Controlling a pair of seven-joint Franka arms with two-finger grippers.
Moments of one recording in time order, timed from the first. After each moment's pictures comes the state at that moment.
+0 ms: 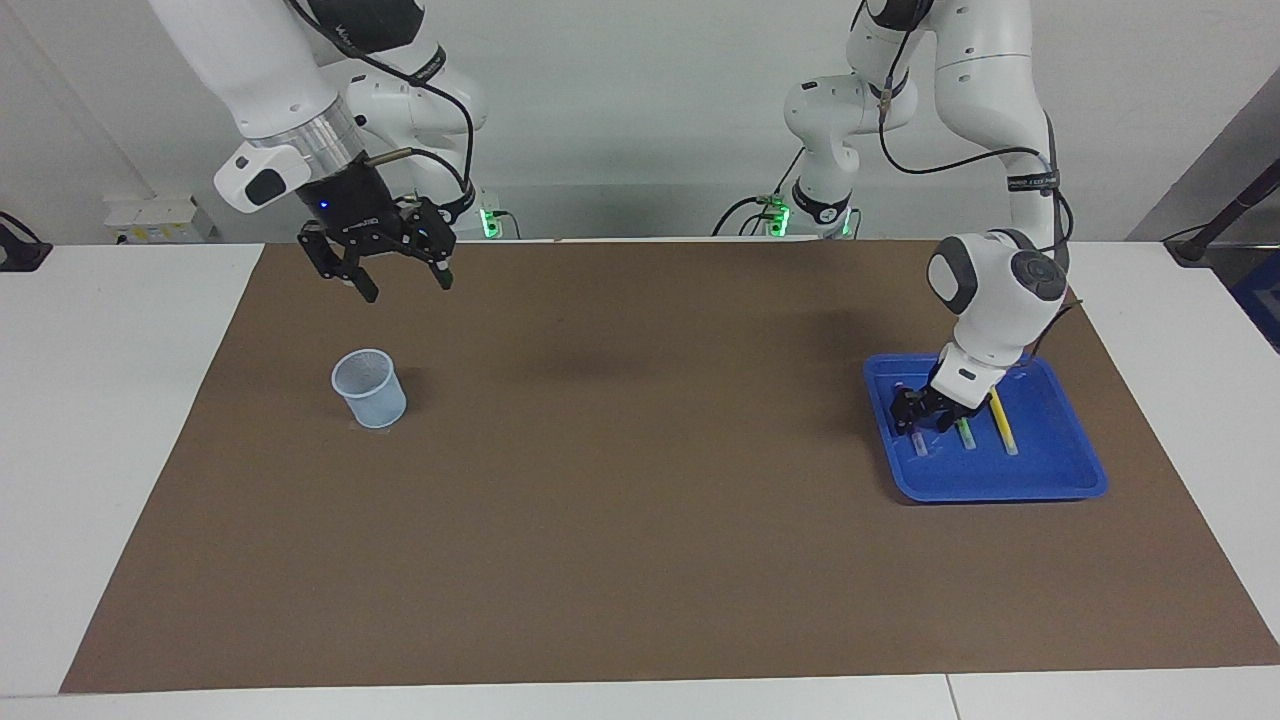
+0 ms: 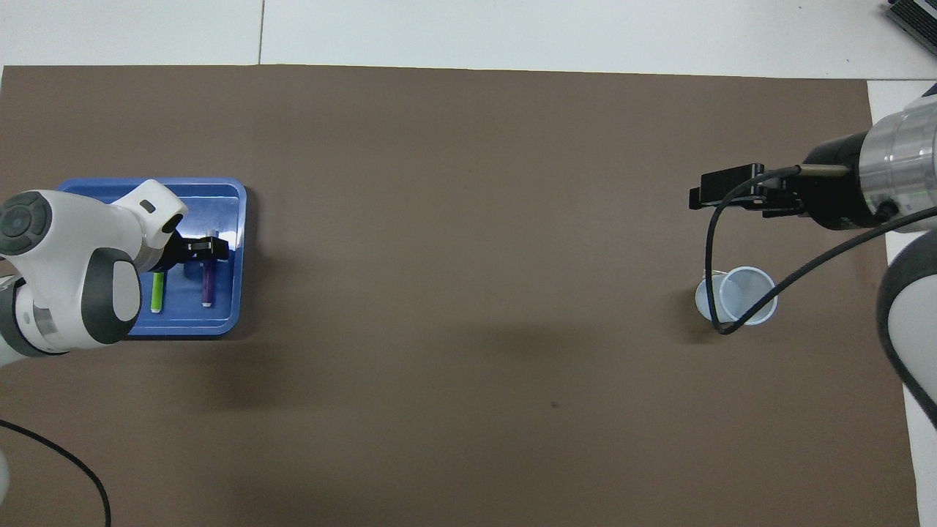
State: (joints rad) left arm 0.06 0.25 -0.07 -2.13 -0.08 2.46 0.04; right arm -0.03 0.00 0.15 -1.60 0.24 1.78 0.18
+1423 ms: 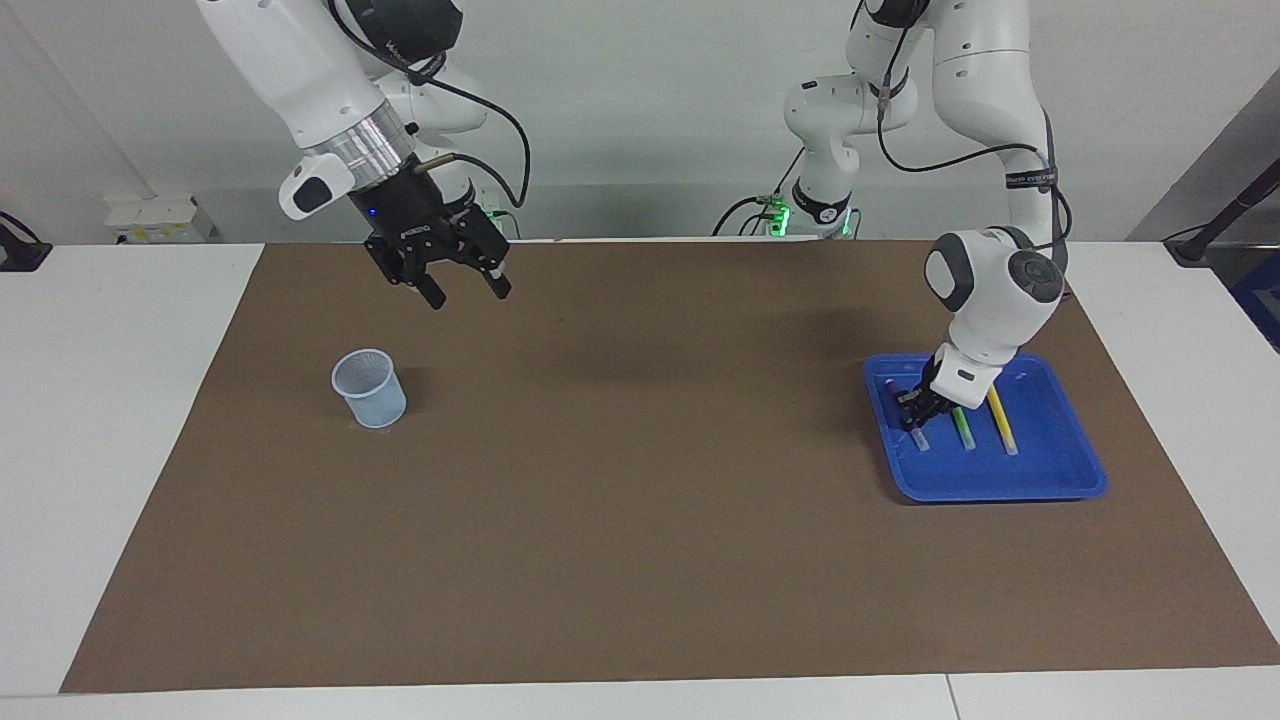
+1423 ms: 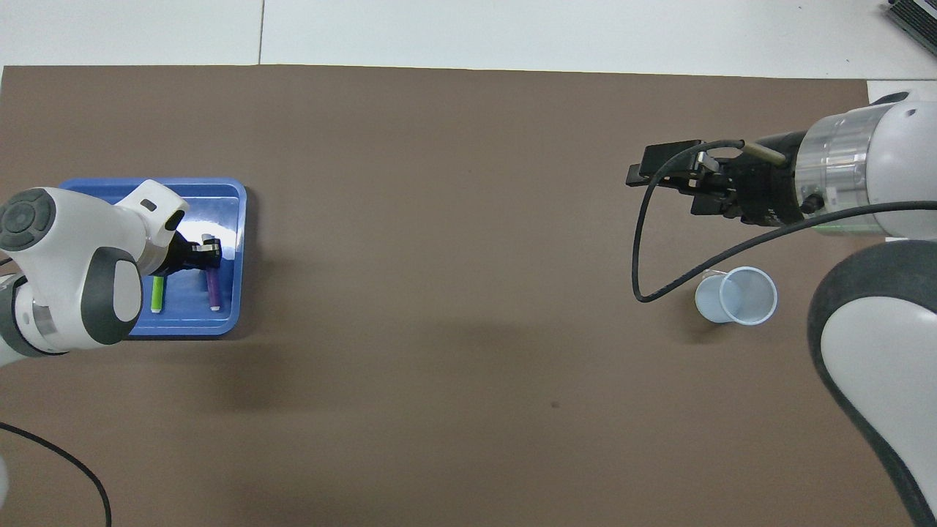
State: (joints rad) left arm 0.06 0.24 -0.07 -2.12 -0.08 2.39 -0.08; right arm 0.04 -0.01 0.15 -1.67 0.37 1.94 0.39
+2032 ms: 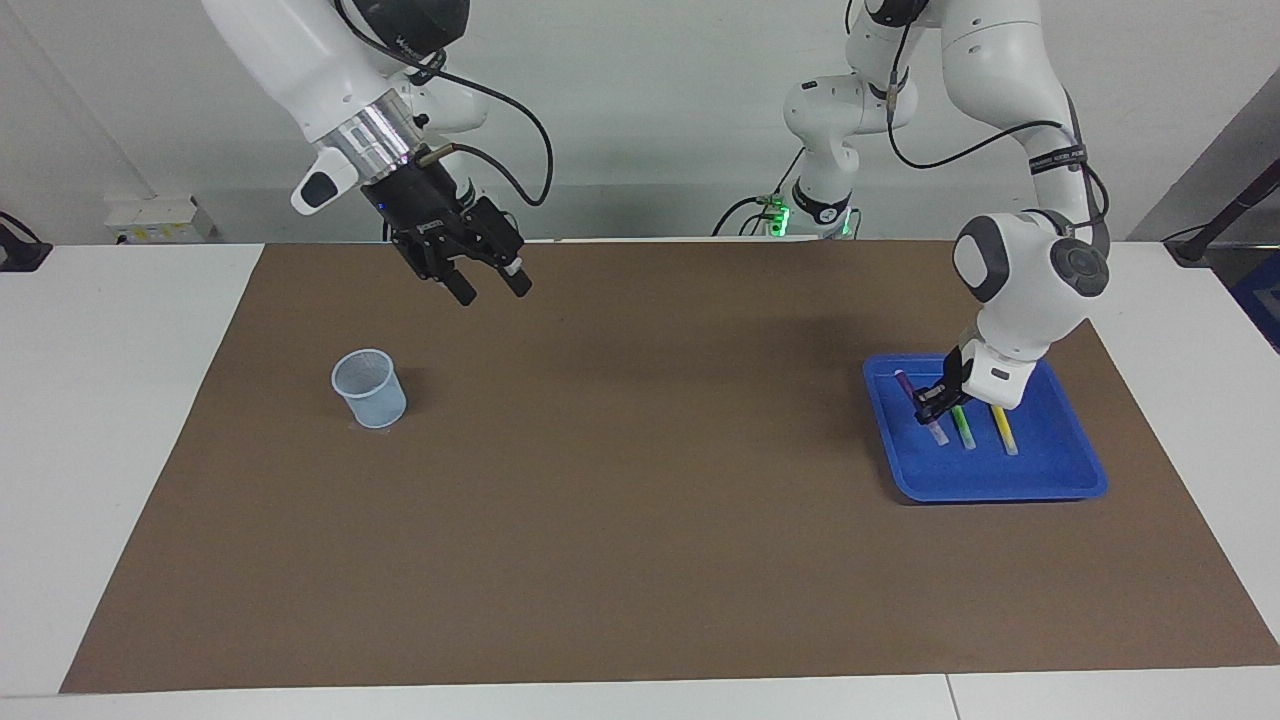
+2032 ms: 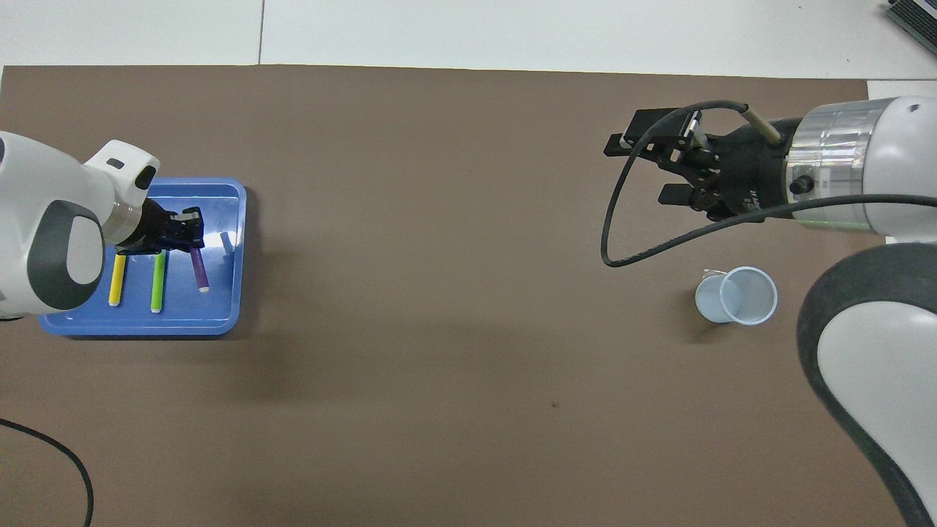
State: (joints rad) left arm 0.06 0.23 -0.07 -1.91 -0.09 2.12 -0.27; right arm 0.07 -0.01 0.15 -1.68 0.47 2.05 0.57
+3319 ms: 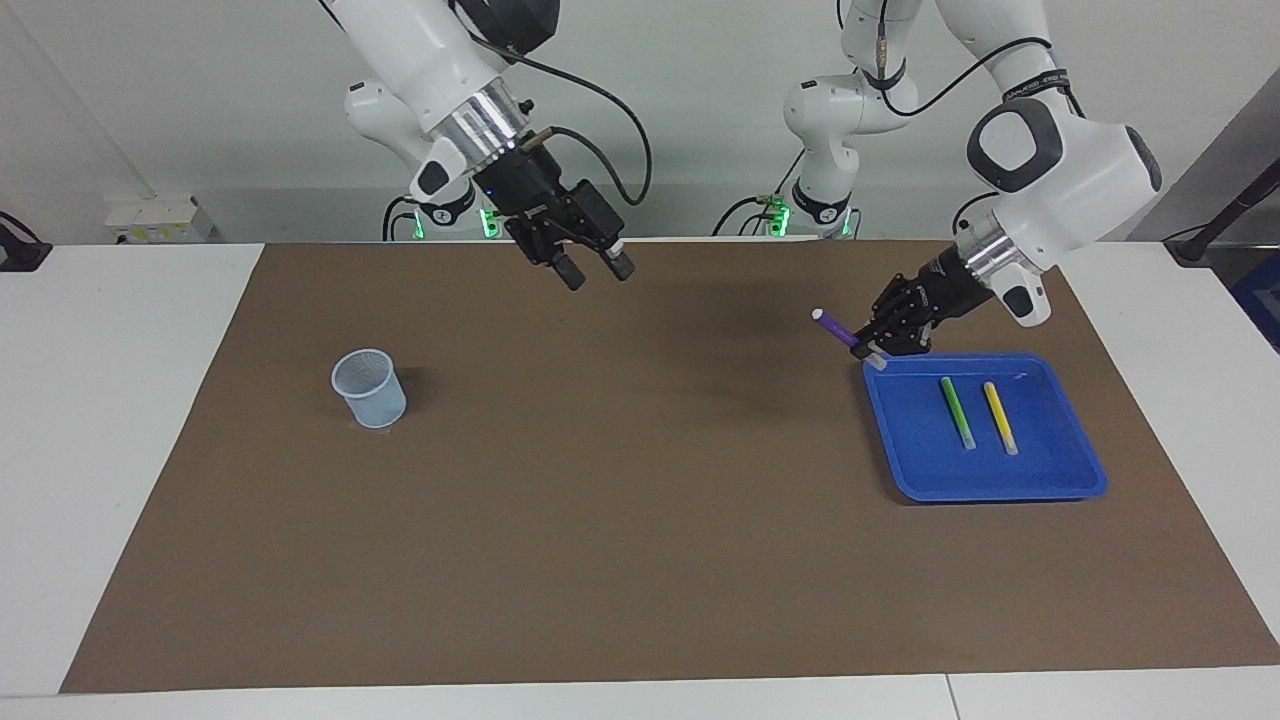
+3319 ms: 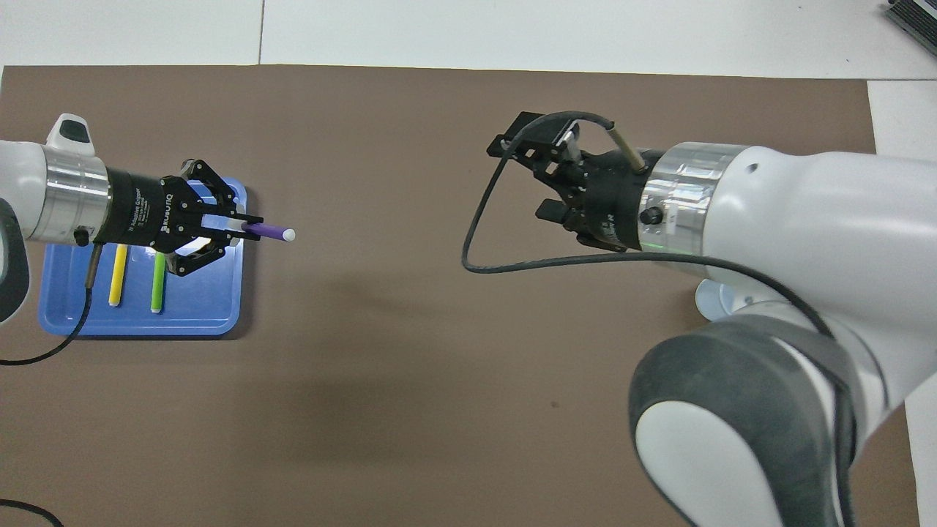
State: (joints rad) left arm 0.03 0.03 -0.12 -1.86 -0.66 1.89 -1.16; right arm 0.29 0.00 0.15 -1.75 0.53 2.34 0.84
